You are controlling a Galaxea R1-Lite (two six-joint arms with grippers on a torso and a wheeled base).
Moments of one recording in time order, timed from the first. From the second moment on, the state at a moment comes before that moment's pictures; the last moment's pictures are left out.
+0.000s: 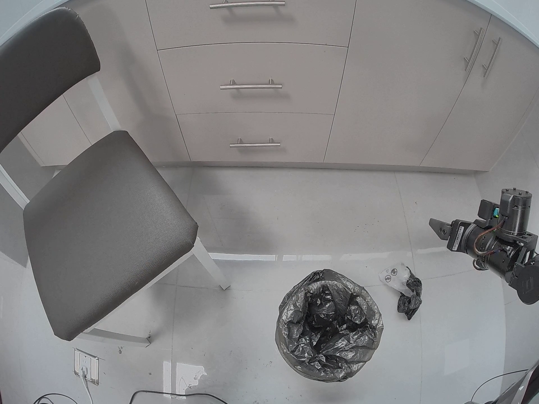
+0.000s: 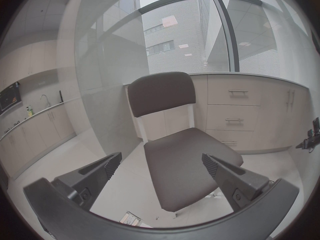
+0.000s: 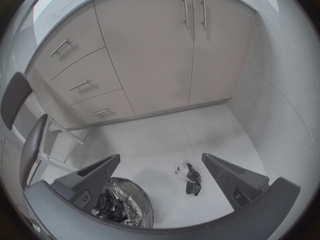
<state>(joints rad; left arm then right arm) -0.15 0.19 -0.36 0.10 0.52 -0.01 0.12 1.64 -0.48 -0.84 -0.14 0.21</state>
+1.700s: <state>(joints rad) 0.01 0.01 -0.04 0.04 0.19 -0.14 -0.06 2.40 -1.07 -0.86 -0.11 0.20</state>
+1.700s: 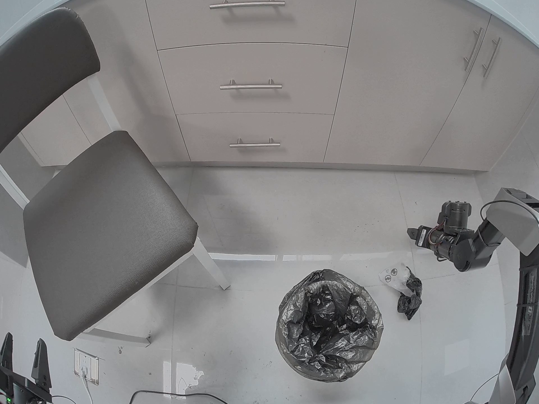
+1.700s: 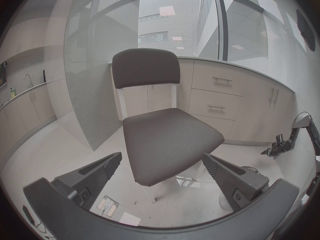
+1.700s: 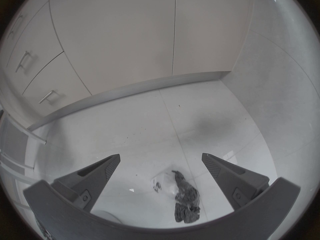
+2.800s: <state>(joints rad) 0.00 0.01 -0.02 0.01 0.02 -0.03 -0.12 2.94 -1.97 -0.33 -0.04 -0.02</state>
